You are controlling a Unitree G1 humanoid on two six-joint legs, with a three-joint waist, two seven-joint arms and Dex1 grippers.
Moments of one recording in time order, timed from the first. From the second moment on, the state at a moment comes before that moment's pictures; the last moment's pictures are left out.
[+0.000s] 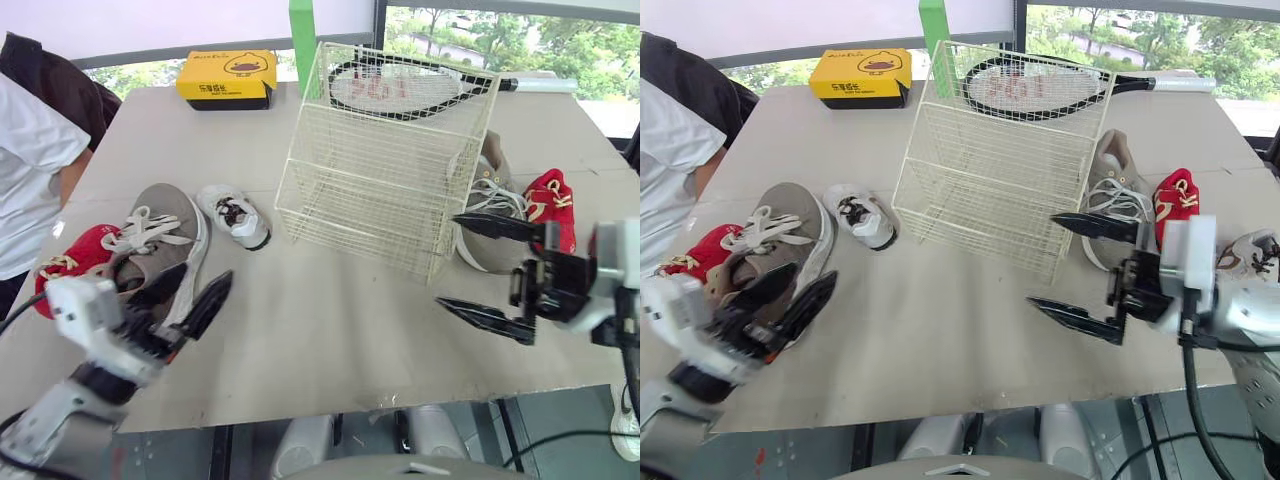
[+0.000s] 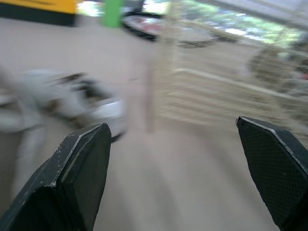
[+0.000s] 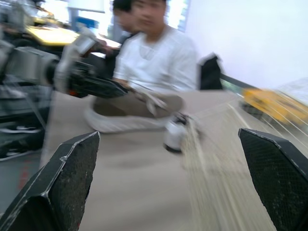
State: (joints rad) left arm 0.57 0.47 0.76 -0.83 -1.02 0.54 -0.38; right arm -0.16 -0.72 -0.17 -0.69 0.86 0.39 0.95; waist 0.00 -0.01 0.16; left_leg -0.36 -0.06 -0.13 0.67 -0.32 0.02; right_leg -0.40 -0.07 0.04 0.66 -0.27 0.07
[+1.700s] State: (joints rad) left arm 0.66 0.83 0.80 -0.92 -1.12 0.50 -0.87; right arm -0.74 -0.83 0.41 -0.55 0.46 1.03 0.72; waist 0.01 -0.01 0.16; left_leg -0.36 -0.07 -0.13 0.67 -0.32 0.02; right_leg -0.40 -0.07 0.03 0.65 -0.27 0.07
